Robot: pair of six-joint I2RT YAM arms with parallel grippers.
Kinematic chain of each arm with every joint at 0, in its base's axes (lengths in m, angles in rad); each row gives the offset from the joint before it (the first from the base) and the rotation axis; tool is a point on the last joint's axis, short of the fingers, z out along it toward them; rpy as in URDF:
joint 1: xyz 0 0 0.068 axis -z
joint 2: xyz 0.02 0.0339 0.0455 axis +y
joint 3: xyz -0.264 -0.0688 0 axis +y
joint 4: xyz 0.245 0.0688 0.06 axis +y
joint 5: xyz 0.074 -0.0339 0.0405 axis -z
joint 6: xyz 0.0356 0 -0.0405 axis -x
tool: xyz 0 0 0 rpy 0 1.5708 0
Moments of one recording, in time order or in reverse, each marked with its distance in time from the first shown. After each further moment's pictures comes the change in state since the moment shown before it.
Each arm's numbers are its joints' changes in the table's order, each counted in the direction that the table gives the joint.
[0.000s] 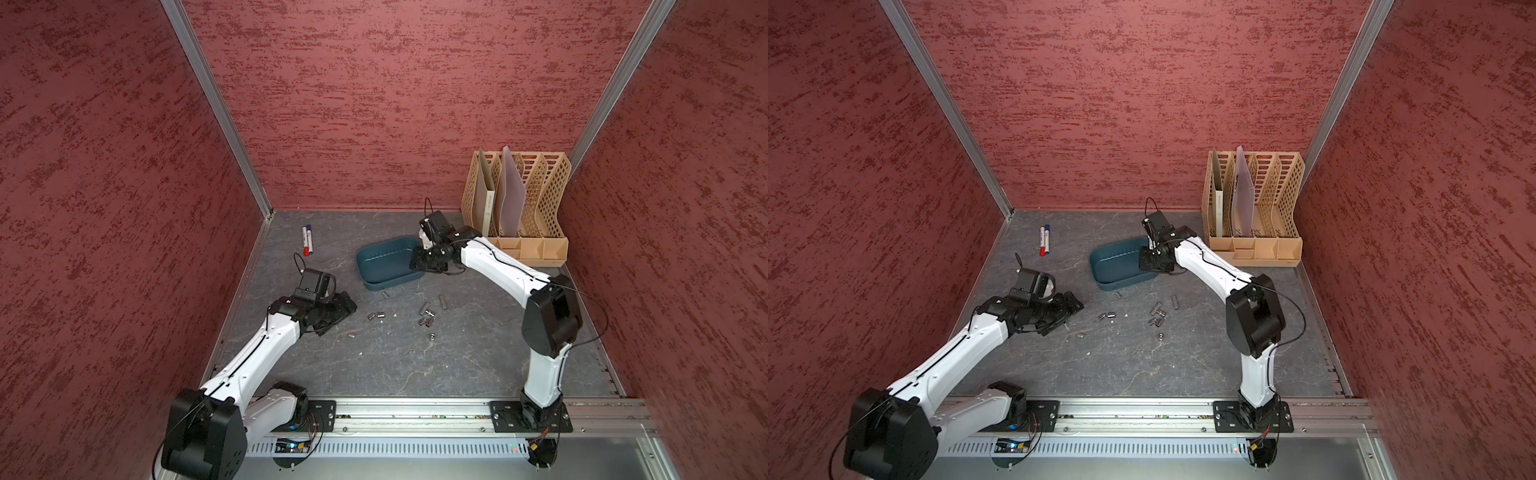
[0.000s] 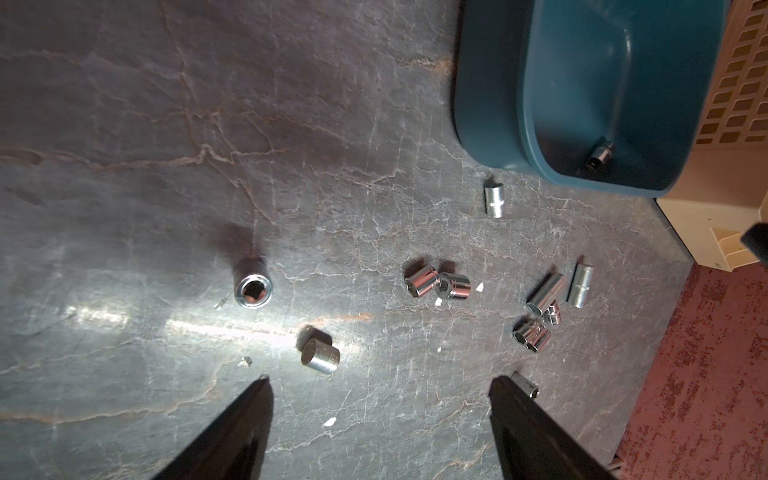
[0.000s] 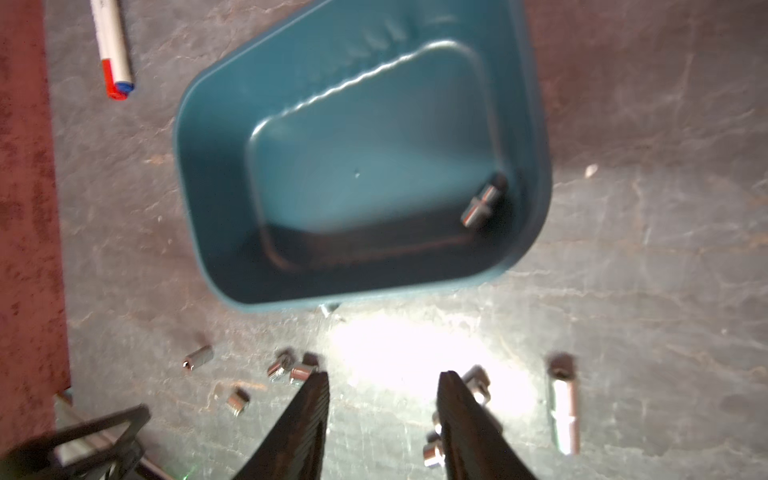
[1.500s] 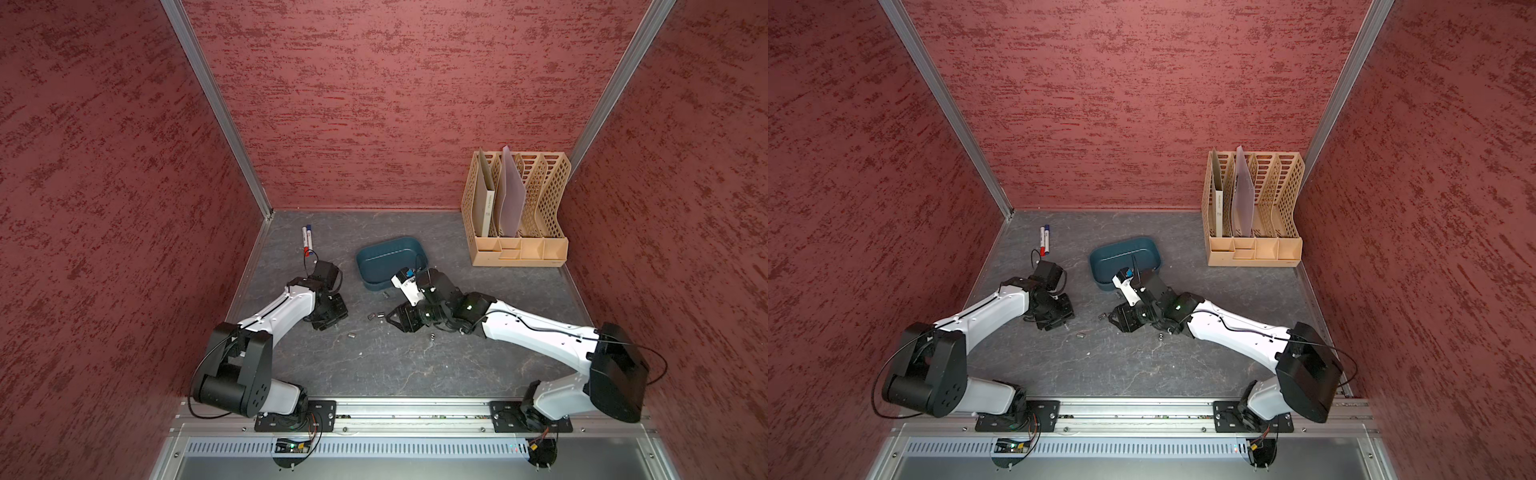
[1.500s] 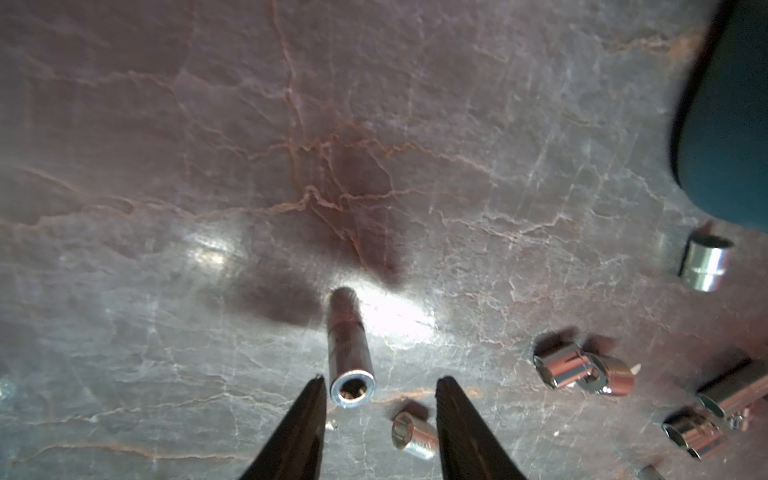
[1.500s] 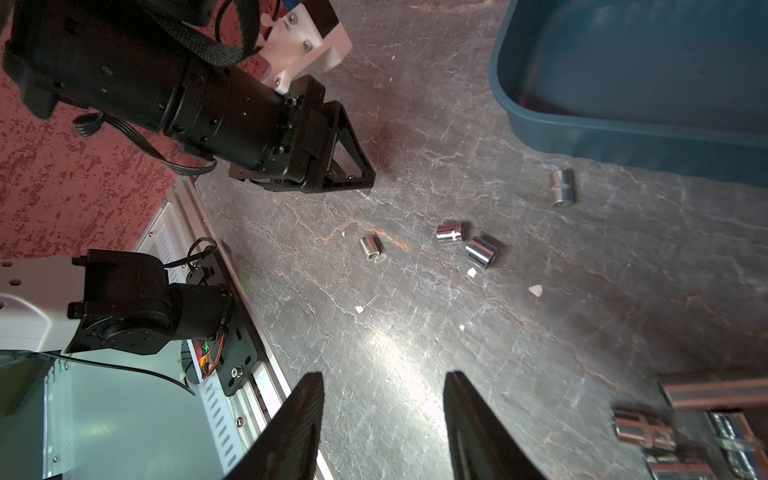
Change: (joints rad) left arm -0.027 0.336 -0.095 0.062 -0.134 -0.072; right arm -0.336 -0.411 0.592 -0.503 -0.092 0.121
